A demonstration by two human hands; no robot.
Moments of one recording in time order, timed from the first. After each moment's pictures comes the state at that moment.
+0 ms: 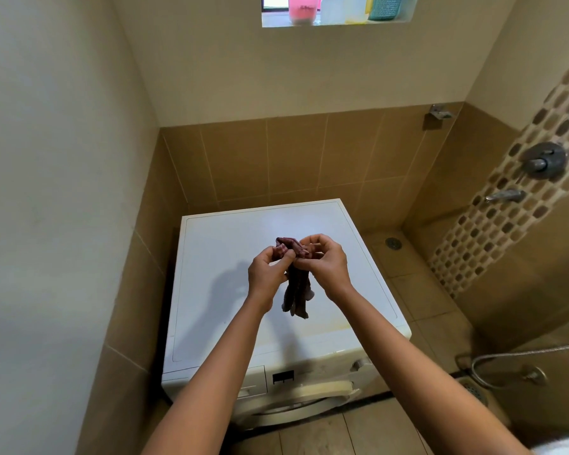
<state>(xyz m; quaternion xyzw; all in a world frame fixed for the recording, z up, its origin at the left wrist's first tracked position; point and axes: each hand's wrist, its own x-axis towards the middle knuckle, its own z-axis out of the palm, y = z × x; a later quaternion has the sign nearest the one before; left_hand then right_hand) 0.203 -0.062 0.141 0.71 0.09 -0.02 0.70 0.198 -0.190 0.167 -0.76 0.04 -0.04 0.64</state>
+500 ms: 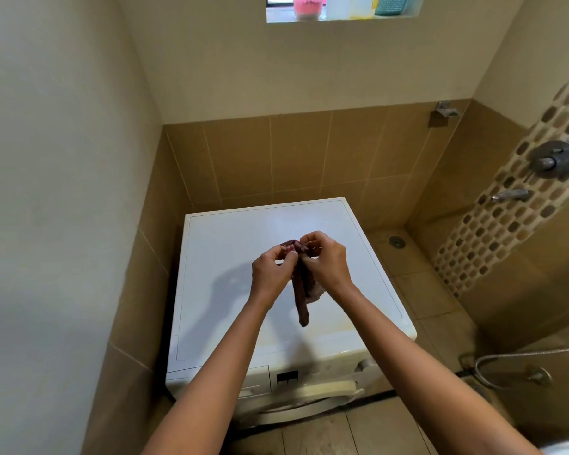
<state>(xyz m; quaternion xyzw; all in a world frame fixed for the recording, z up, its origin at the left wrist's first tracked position) 0.208 -0.058 0.146 0.79 0.06 0.00 0.60 0.214 -0.183 0.161 -0.86 0.00 -0.11 0.50</state>
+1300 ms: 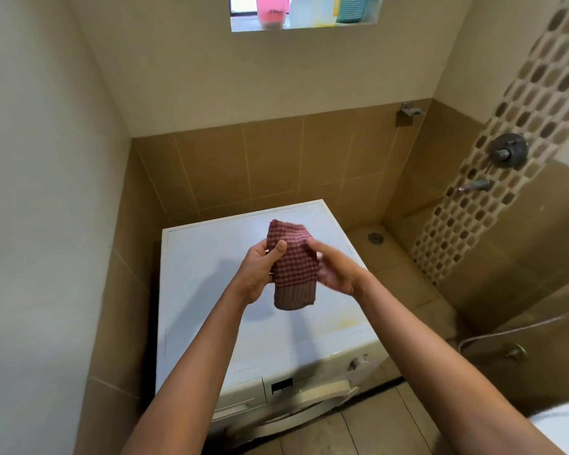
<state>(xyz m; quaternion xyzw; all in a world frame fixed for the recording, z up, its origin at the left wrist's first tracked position) 0.231 -0.048 0.169 0.64 -0.01 -0.21 0.74 0.218 -0.232 0.169 -0.53 0.03 0.23 0.82</state>
